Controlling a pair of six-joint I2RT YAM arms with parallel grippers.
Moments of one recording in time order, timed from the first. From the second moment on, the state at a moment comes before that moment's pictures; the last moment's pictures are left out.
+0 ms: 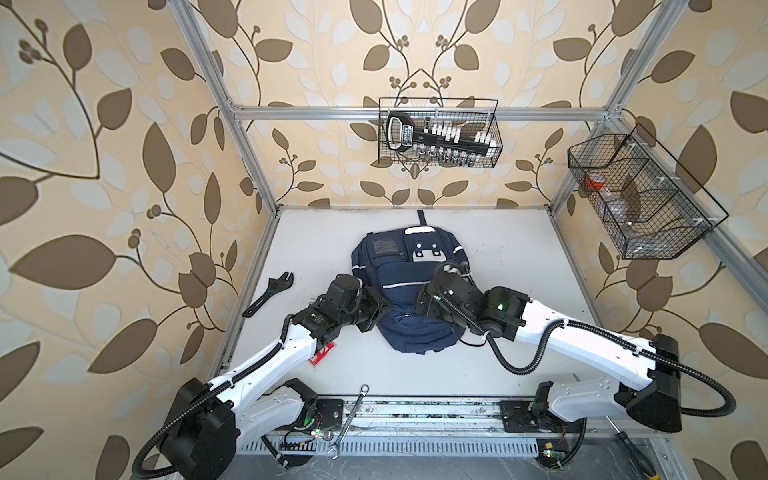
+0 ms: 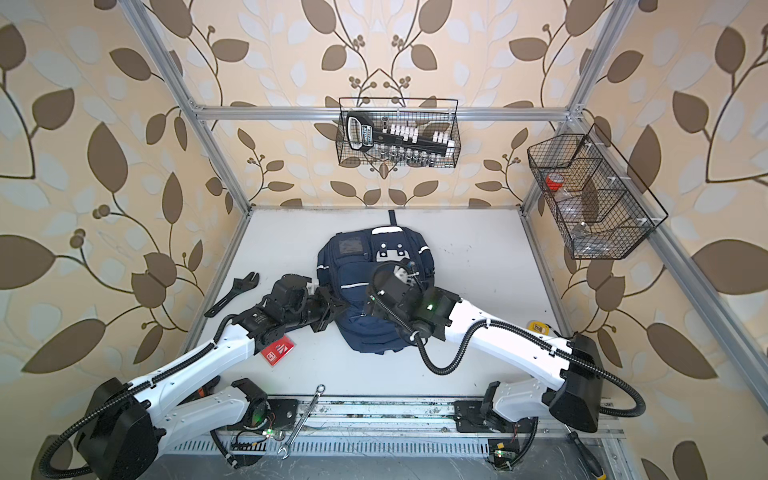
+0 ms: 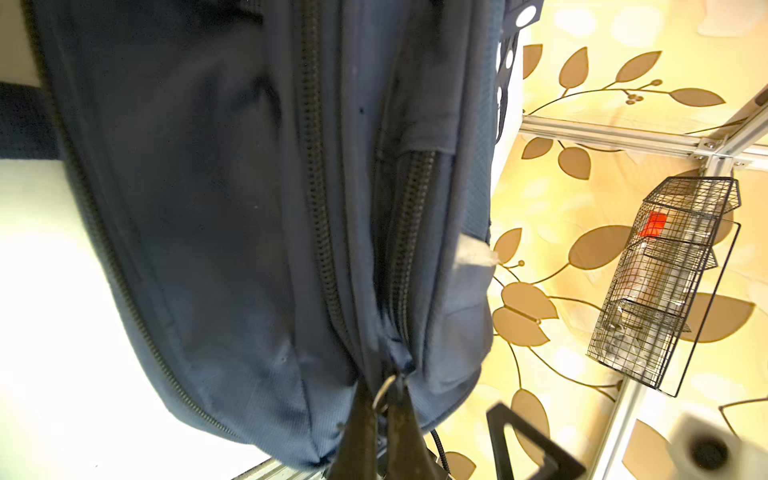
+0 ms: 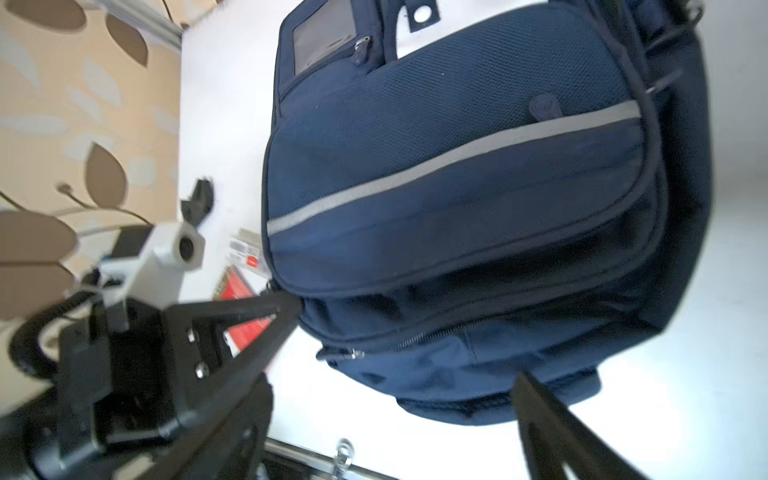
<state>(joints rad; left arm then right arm) -0.51 1.04 0.60 -0.17 0.37 -1.41 1.07 1.37 1.25 -0.85 0.39 1.16</state>
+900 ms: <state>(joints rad) -0.51 1.08 0.64 -0.12 0.45 -1.40 1.19 1.63 1.34 -0.83 0.59 1.24</state>
